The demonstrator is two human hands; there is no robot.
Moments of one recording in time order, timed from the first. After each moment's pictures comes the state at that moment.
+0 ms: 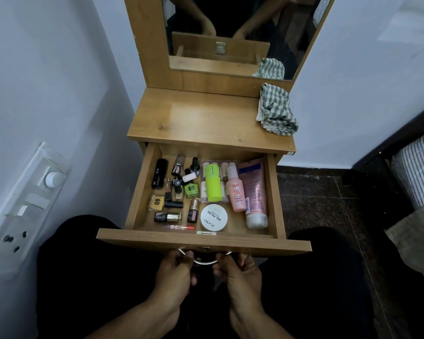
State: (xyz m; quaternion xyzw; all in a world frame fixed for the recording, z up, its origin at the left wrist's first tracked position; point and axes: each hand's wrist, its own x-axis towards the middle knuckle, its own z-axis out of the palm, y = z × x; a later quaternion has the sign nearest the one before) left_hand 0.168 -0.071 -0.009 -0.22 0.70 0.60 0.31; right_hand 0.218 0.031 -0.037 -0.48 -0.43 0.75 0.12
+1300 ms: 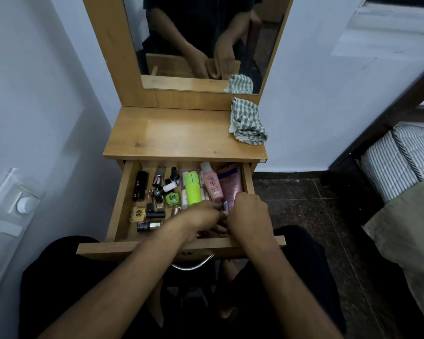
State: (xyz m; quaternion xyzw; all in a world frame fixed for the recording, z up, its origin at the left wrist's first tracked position) left_hand 0.062 0.040 0.004 0.08 0.73 0.44 0.51; right_hand 0.145 0.126 0.051 -0.31 -0.93 0.17 -0.04
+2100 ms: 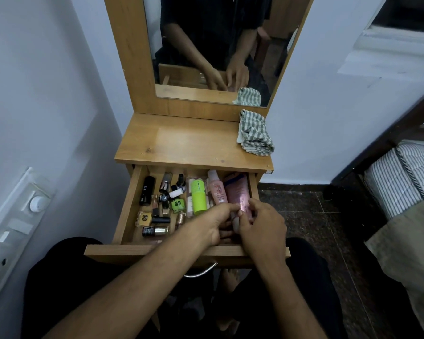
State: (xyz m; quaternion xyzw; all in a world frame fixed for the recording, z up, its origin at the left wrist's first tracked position) left_hand 0.072 0.067 0.018 -0.15 0.60 0.56 0.54; right_hand 0.164 0.136 0.030 -0.34 -0.90 0.25 0.12
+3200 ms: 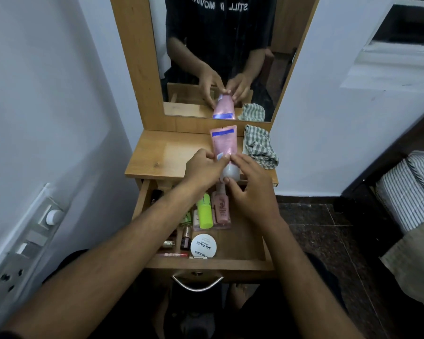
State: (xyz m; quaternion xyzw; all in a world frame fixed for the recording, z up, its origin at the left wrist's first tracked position) left_hand -0.020 0.056 0.083 0.06 0.77 0.61 0.18; right_hand 0.075 0.174 0.054 -0.06 -0.91 0.32 0.27
